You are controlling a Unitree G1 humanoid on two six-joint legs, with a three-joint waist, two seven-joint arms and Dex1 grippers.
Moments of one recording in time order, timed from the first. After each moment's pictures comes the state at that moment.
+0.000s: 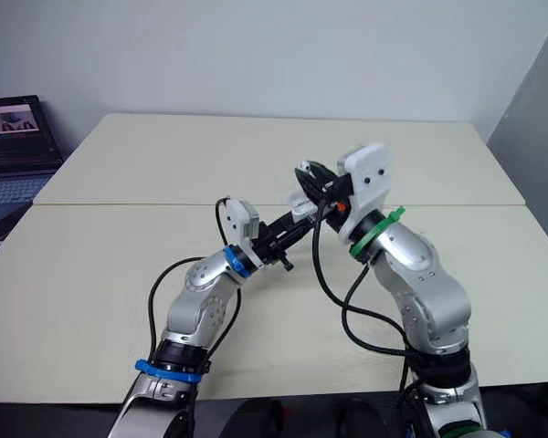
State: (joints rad) left arm -0.48 0.11 -0.07 0.14 -0.35 0.05 -0.75; right arm -0.53 -0.18 0.08 -0.51 0.35 0.68 0.29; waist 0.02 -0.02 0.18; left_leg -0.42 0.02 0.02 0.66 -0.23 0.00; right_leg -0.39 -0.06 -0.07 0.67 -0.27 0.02
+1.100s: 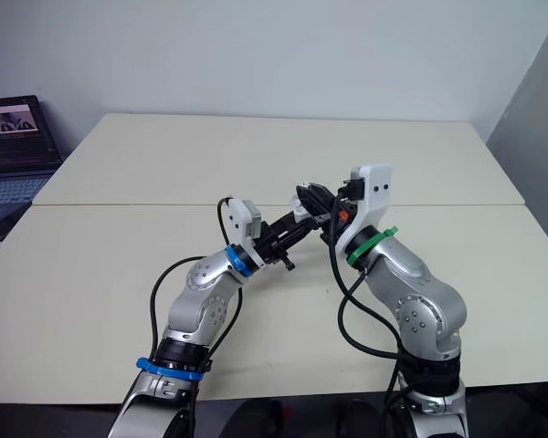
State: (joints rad) left arm -0.49 0.12 -0.07 0.15 -0.35 0.05 -0.76; right arm -0.49 -0.08 -0.04 -0.50 0.63 0.86 0.15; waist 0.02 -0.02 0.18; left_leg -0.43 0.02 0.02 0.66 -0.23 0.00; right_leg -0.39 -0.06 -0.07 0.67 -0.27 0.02
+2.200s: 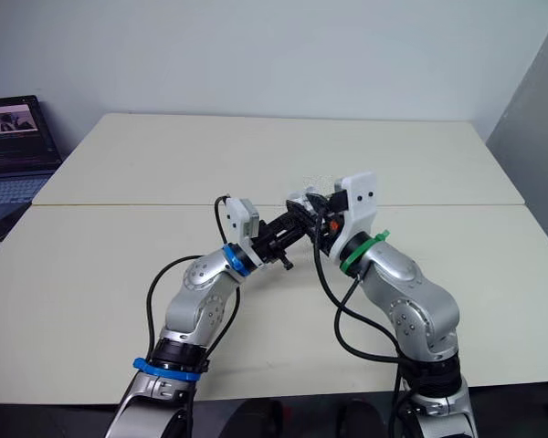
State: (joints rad) left arm -0.48 0.13 -0.07 0.13 -0.35 0.06 -0.75; right arm -0.48 -0.13 0.06 -0.49 0.53 0.81 0.18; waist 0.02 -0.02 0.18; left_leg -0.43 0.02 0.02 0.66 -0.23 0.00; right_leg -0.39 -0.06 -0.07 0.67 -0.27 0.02
